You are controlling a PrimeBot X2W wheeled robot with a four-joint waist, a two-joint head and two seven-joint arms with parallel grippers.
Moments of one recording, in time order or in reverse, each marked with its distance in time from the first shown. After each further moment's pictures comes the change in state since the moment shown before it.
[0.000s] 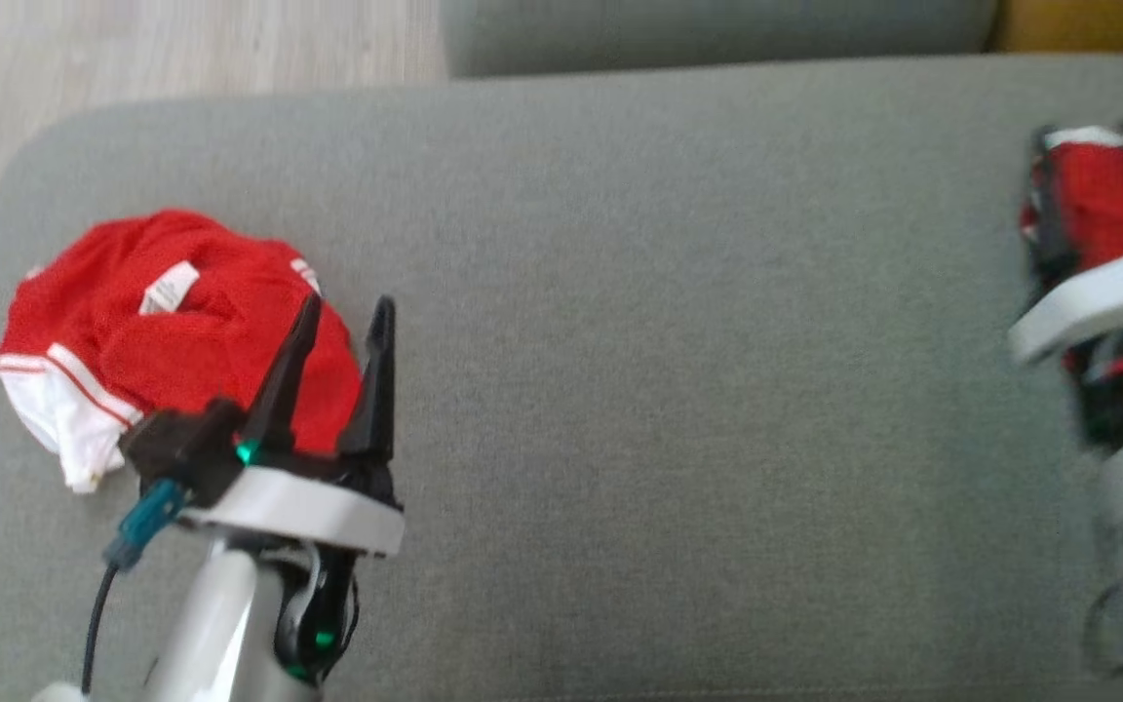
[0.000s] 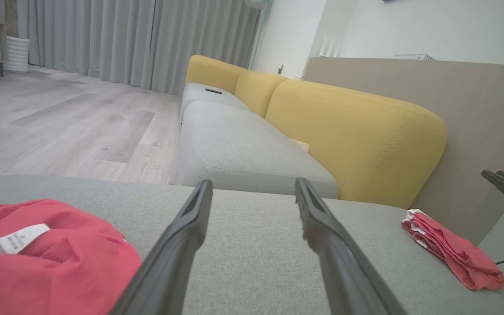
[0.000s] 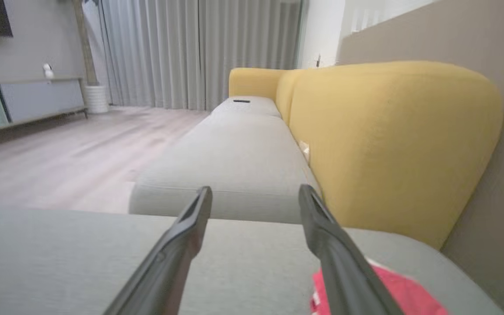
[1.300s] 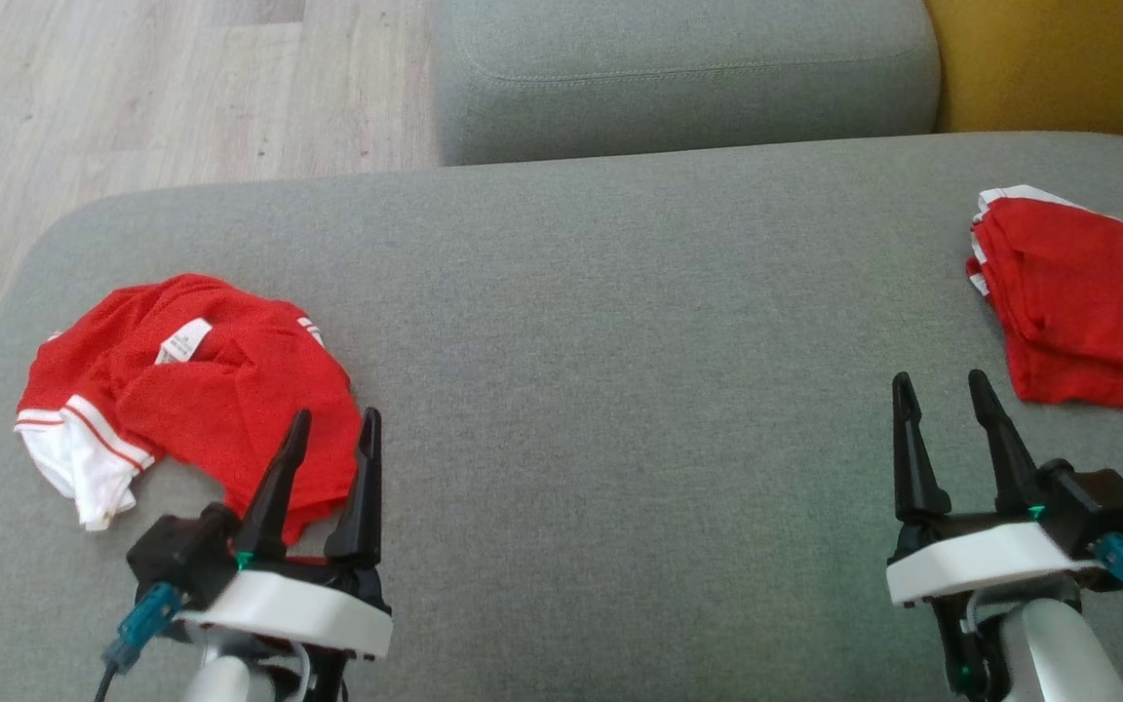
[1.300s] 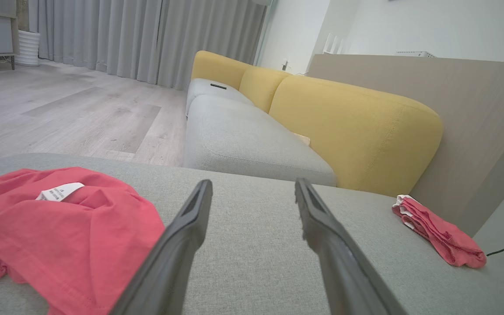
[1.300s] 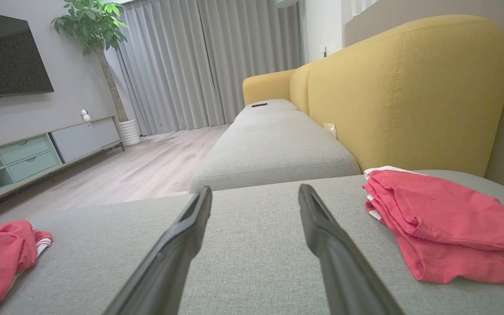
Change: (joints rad) left arm 0.191 0.001 0.032 -0.036 0.004 0.000 0.000; right arm 0.508 0.243 -0.020 -0.350 0.006 0.000 -0.070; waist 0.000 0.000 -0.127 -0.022
